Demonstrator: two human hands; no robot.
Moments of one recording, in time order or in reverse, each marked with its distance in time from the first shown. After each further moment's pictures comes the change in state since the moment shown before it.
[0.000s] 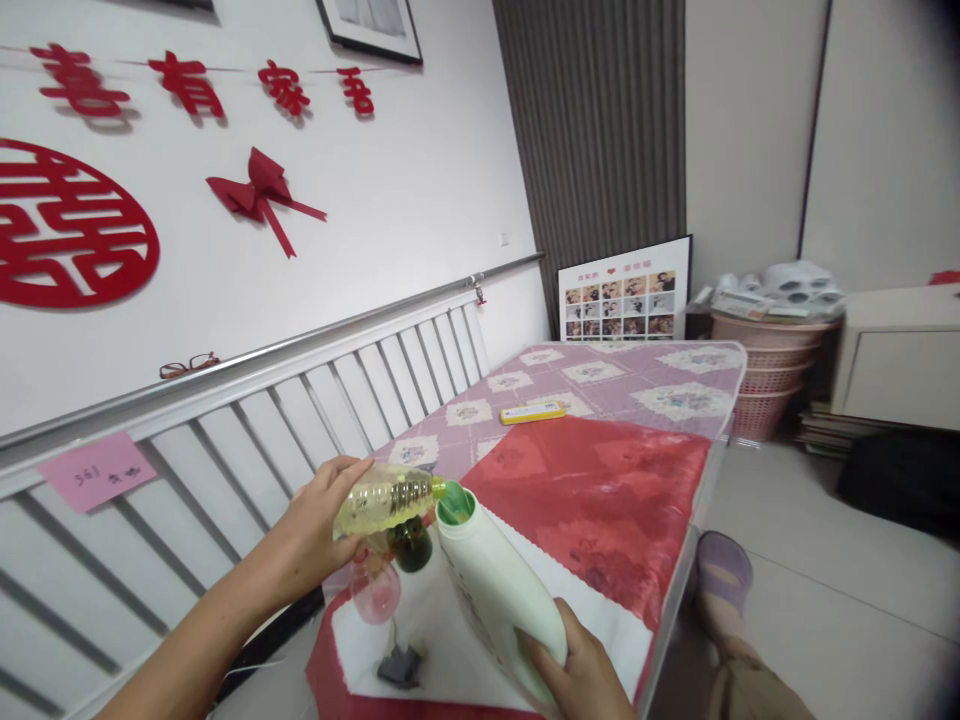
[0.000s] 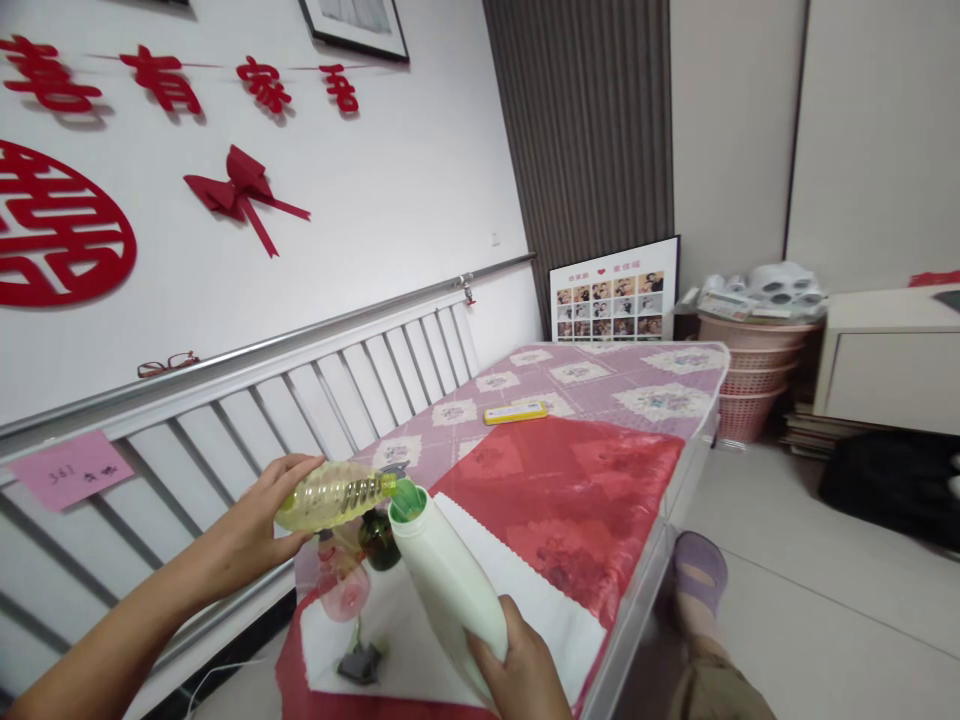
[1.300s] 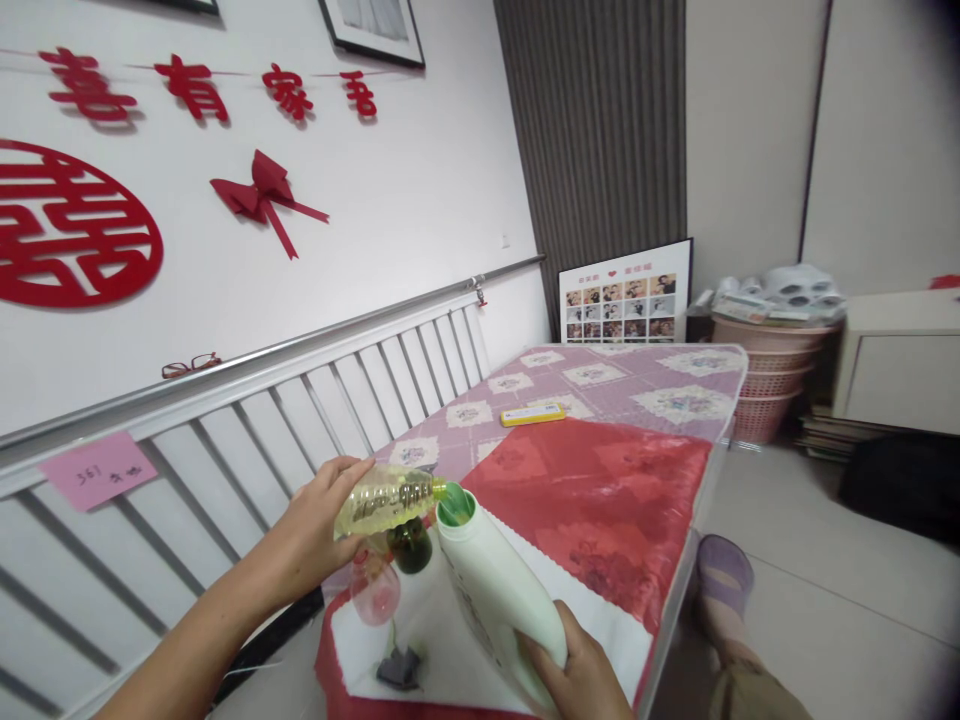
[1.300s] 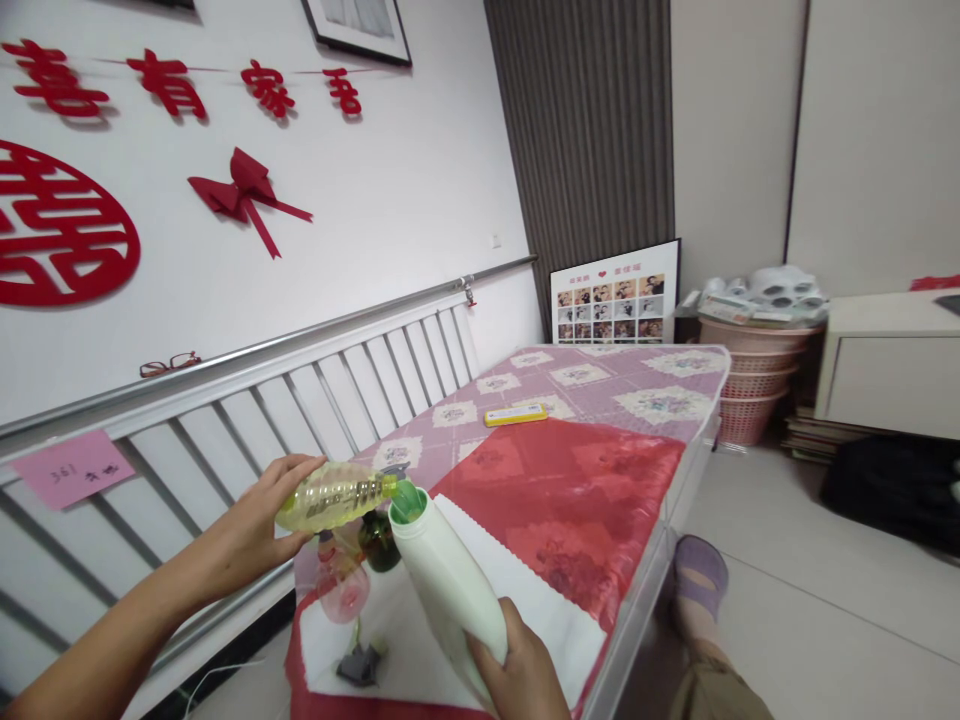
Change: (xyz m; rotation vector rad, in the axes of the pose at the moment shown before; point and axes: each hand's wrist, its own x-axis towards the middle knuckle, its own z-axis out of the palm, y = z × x) left_hand -0.001 0.001 -0.002 0.020 0.019 0.026; right_hand 0.000 -0.002 -0.001 0.030 0.001 -0.002
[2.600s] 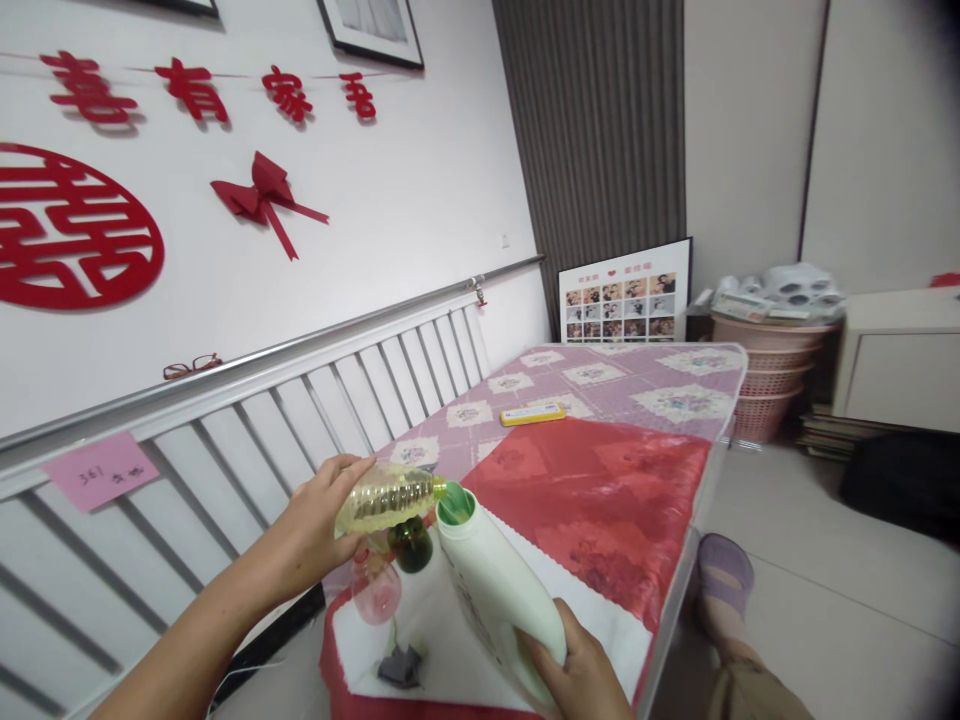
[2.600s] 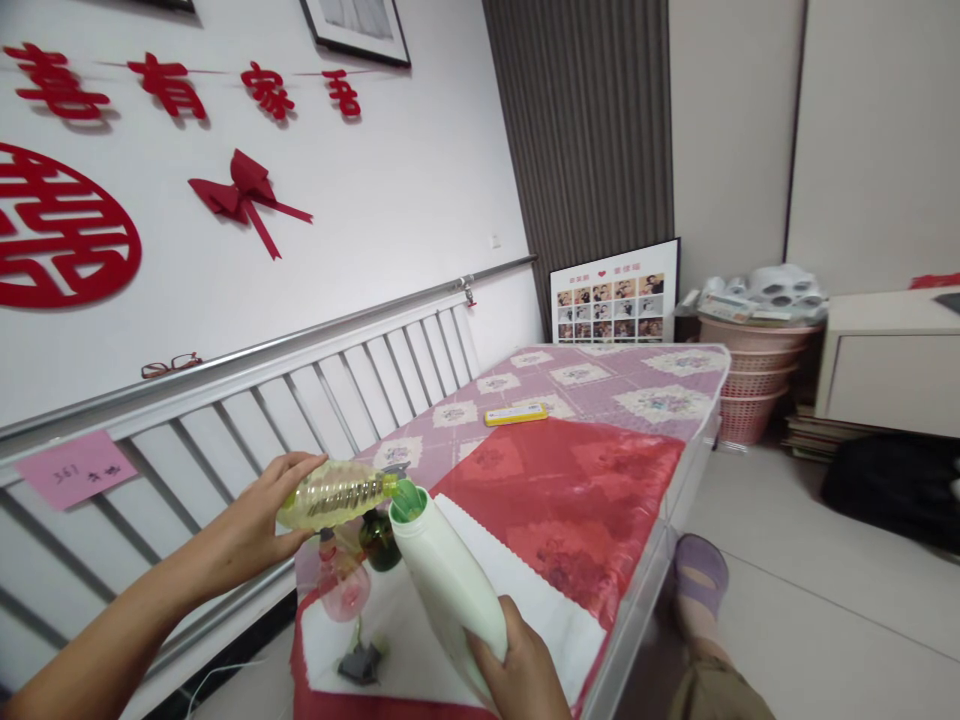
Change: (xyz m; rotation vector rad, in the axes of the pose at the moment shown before) left_hand 0.001 0.005 -0.005 0.003 -0.032 -0.035; right_hand -0.001 0.001 0.000 -0.027 -0.012 -0.004
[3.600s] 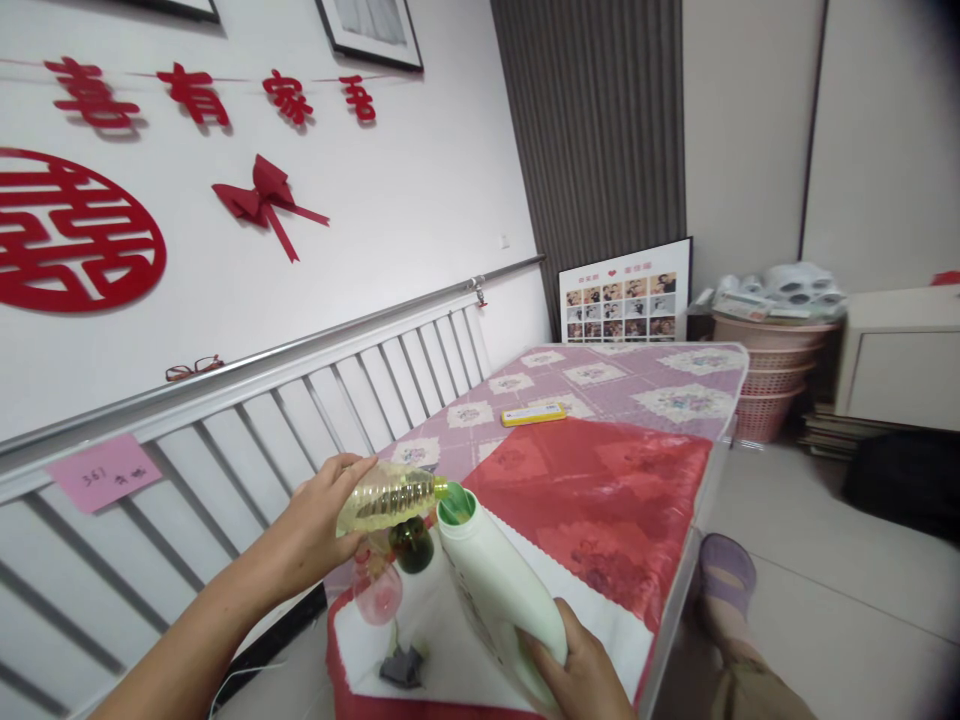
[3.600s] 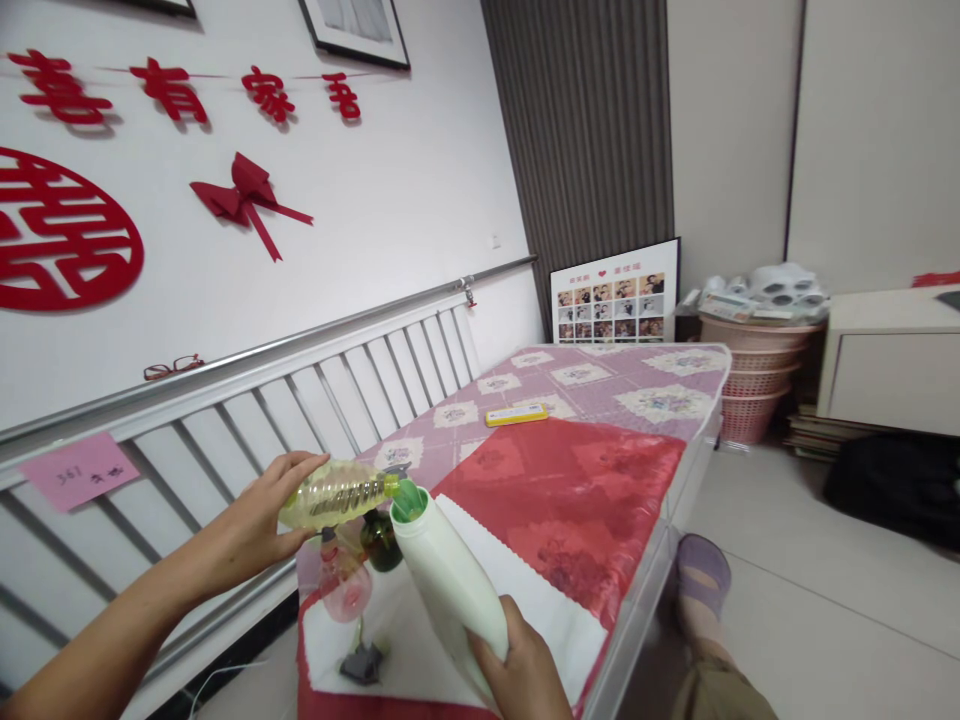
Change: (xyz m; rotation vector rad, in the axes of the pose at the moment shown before) left_hand 0.000 0.000 -0.002 0.032 -0.022 0.019; right_hand 0.001 0.001 0.001 0.000 -0.014 0.008
